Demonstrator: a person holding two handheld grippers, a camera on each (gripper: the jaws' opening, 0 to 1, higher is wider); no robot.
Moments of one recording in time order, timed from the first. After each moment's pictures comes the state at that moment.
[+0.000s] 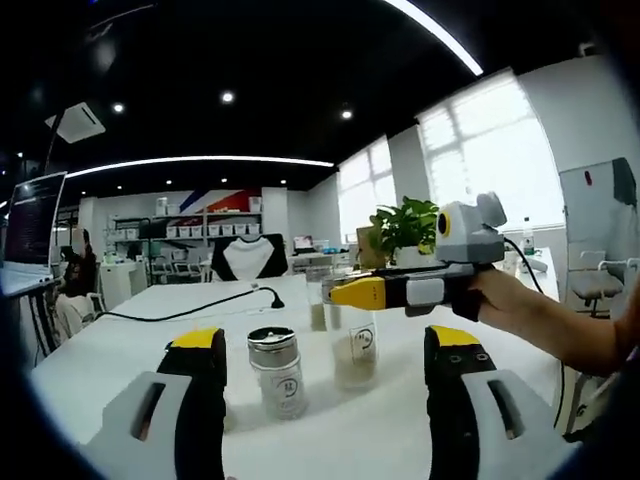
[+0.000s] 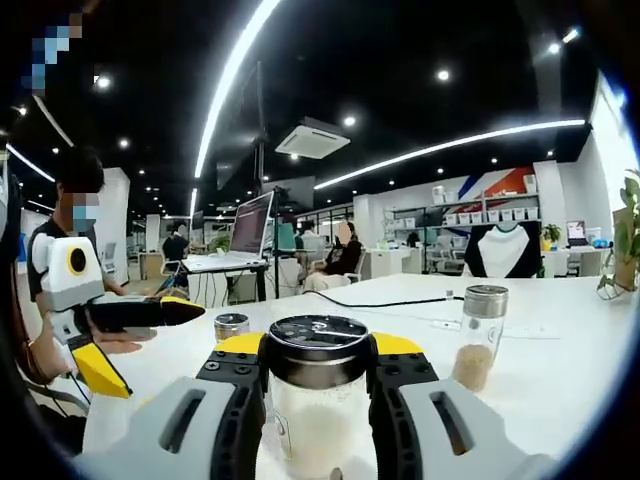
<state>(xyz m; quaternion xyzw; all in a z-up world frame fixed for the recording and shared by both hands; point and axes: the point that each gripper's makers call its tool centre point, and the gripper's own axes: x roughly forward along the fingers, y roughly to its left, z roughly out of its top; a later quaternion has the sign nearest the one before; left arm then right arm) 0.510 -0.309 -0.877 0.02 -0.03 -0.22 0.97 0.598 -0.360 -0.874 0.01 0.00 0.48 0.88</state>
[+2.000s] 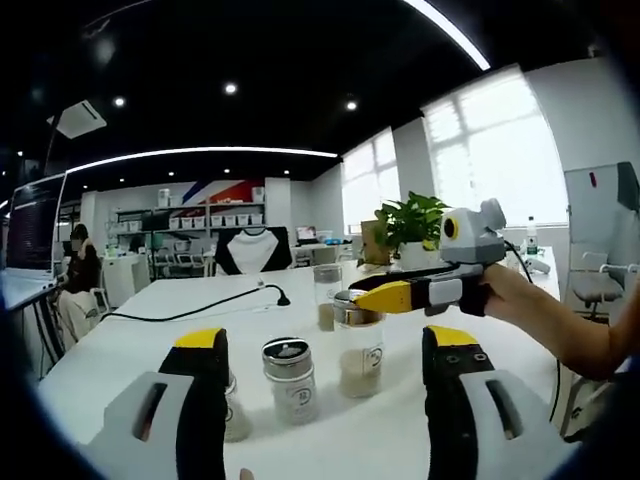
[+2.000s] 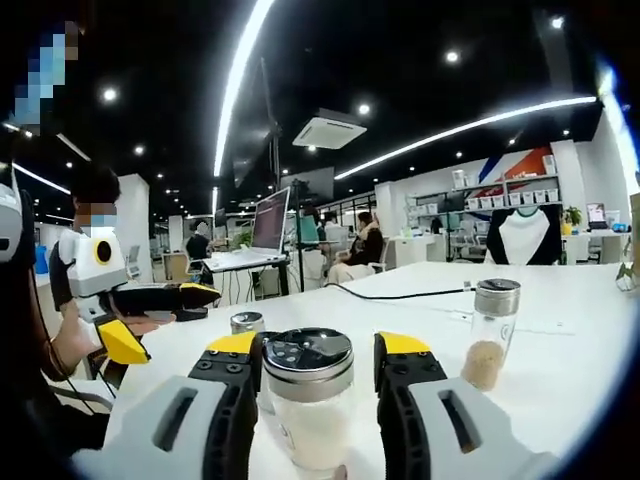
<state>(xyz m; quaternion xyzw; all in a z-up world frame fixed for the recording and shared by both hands) 0.520 -0.302 -0.860 0.02 -0.01 -0.22 0.98 0.597 -0.372 -0.863 0.02 0.03 0.53 0.85</state>
